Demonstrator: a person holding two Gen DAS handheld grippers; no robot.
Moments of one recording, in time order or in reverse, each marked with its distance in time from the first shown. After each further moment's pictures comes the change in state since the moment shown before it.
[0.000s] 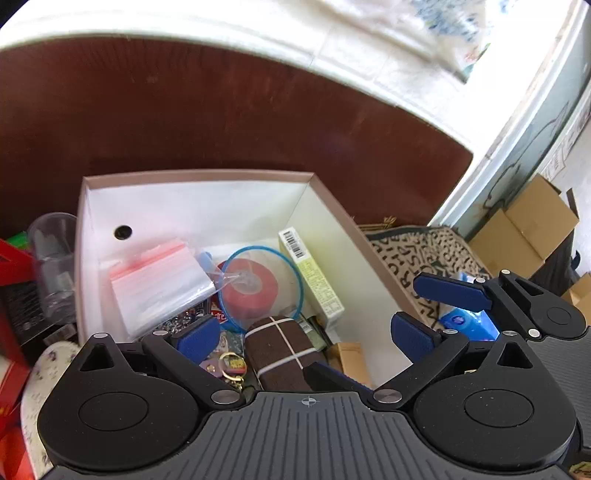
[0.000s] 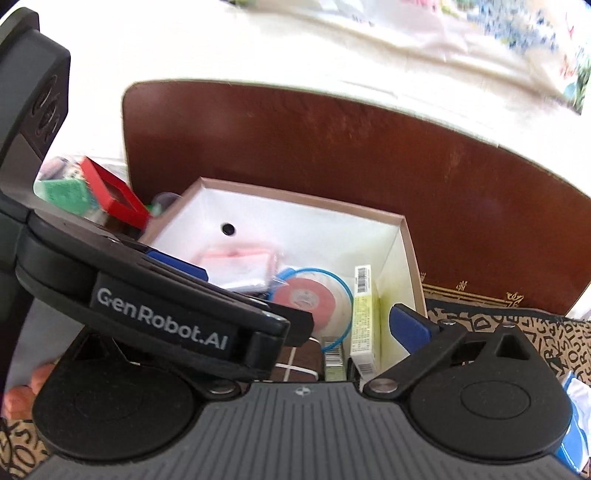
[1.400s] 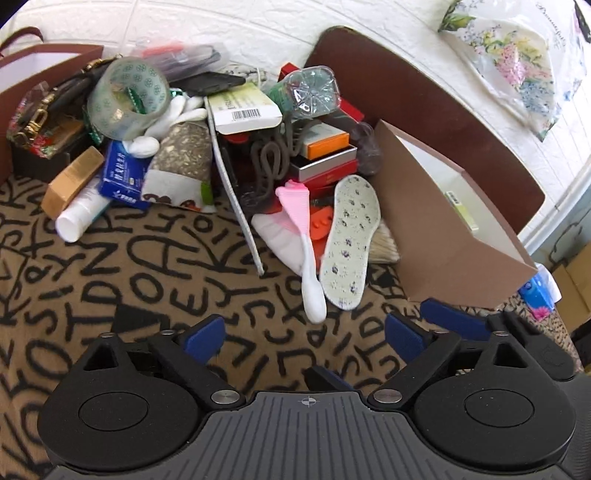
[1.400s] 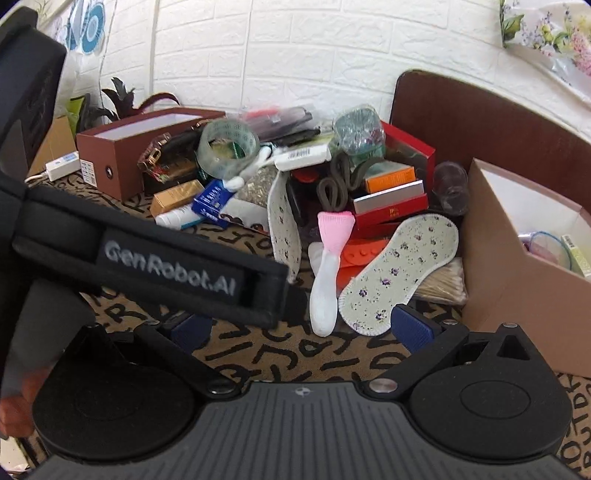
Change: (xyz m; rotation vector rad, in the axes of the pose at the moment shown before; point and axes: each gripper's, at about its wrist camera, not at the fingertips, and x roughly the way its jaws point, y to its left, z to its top) left arm -0.225 0.154 -0.253 -0.270 -0.139 0.221; right arm -0.067 0.297 -0.116 -0.114 -0.082 0.213
